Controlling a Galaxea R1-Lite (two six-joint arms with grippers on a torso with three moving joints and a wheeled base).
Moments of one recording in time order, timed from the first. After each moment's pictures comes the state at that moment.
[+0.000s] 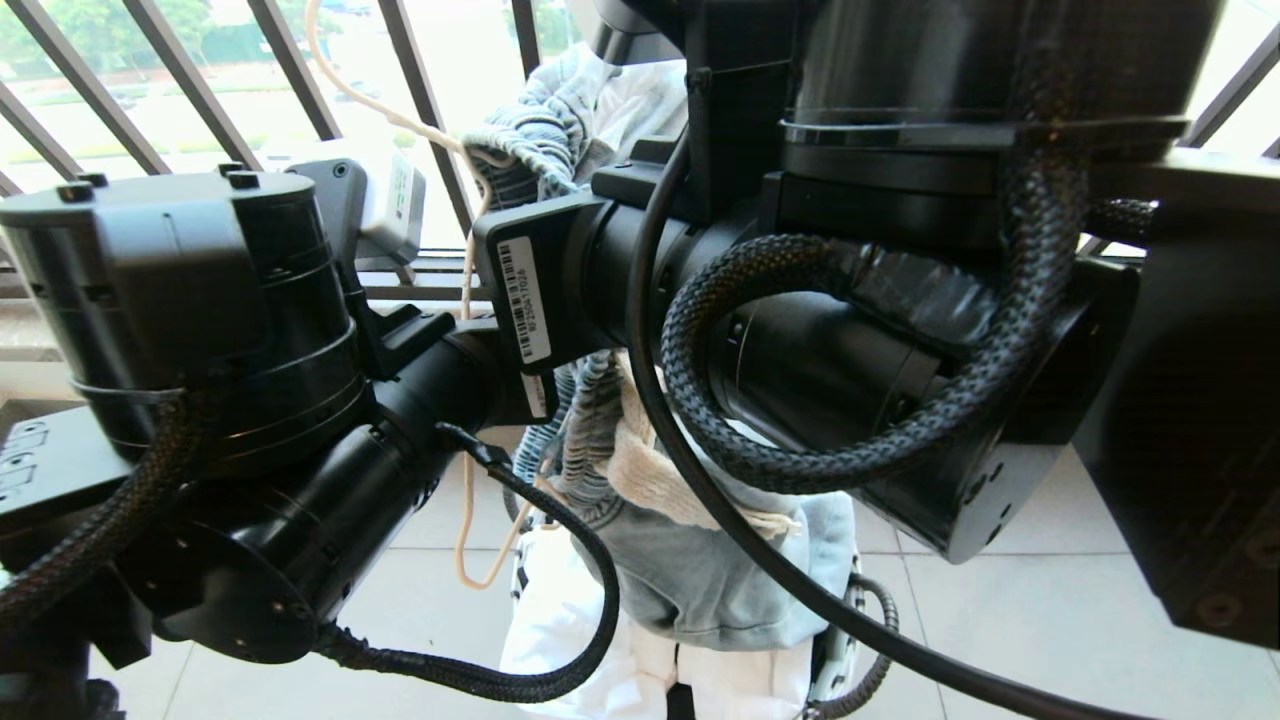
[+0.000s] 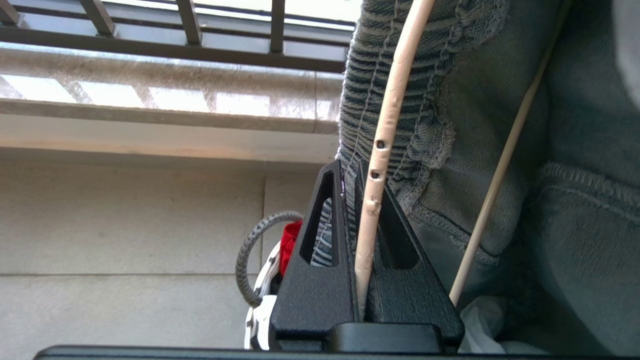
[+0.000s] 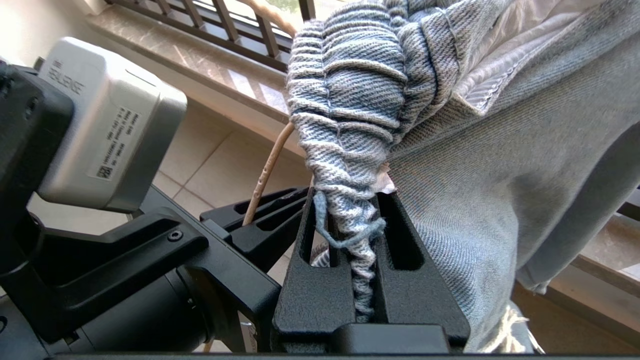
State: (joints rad) left arm -0.90 1.46 -0.90 -0.60 0.74 -0.15; right arm 1.14 1.79 -1.59 -0.25 -0.54 -0.11
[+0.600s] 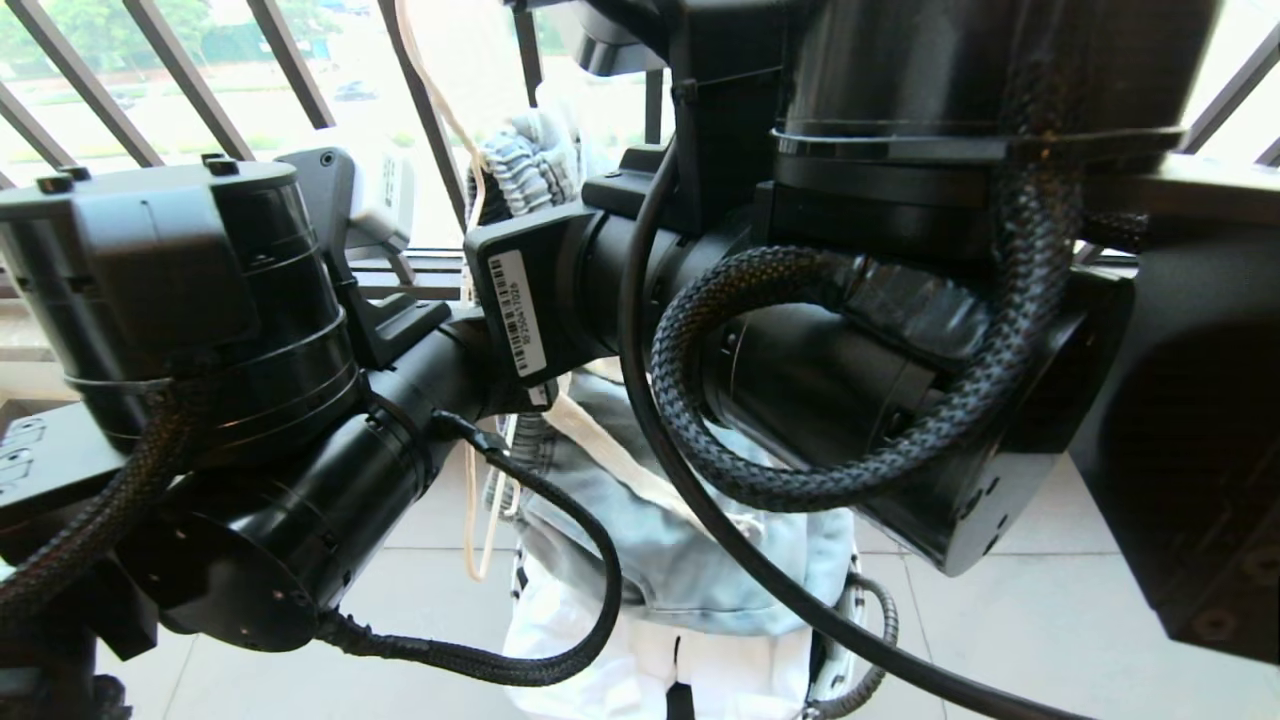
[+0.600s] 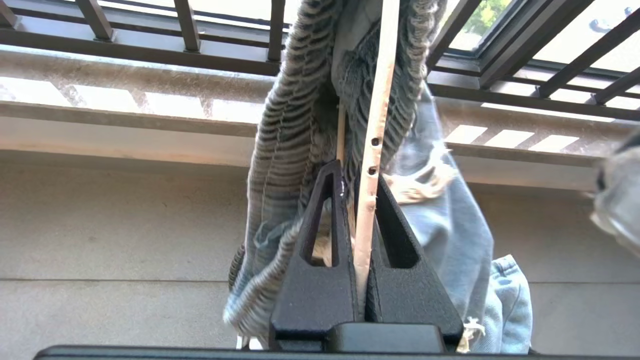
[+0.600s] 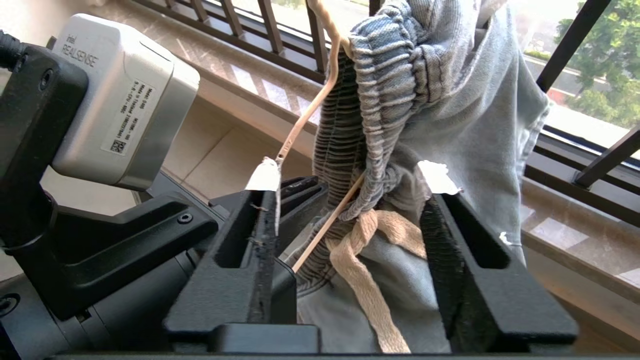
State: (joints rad) left arm -0.90 1.45 -0.90 -0.63 0.74 -0.15; right arm 1.14 1.79 -1.58 -0.26 -0.54 -0.14
